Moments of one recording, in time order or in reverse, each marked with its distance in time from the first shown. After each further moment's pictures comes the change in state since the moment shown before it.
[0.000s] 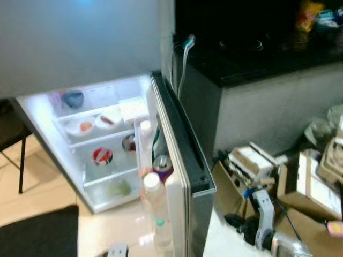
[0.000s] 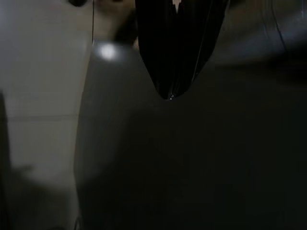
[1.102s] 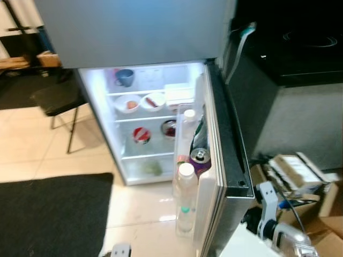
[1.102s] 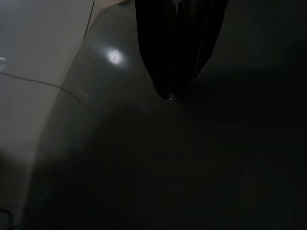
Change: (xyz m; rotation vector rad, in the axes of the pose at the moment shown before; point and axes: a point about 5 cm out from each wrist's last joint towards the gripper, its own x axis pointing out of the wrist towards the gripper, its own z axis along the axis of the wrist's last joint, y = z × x) left arm 0.002 -0.006 -0.001 -0.015 -0.003 -0.017; right arm 0.007 -0.003 0.032 -0.089 -0.092 -0.028
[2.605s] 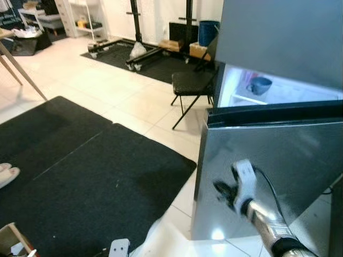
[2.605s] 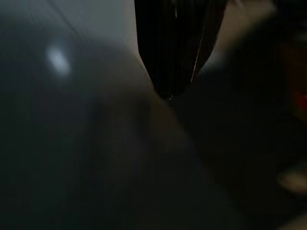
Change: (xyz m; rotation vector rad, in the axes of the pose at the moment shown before) left arm 0.000 -0.002 0.001 0.003 -0.022 0.003; right arm 0.017 -0.004 0.005 -0.105 0.070 -0.300
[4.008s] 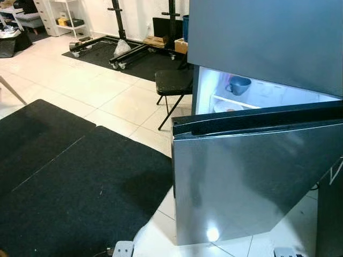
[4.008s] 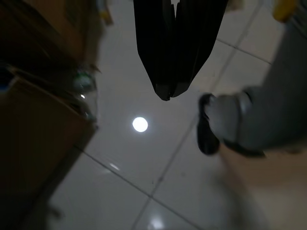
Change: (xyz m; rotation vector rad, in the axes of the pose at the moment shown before) left arm 0.000 0.004 -0.001 0.169 0.053 0.040; right arm -0.095 -0.023 -0.151 0.034 0.579 -0.421
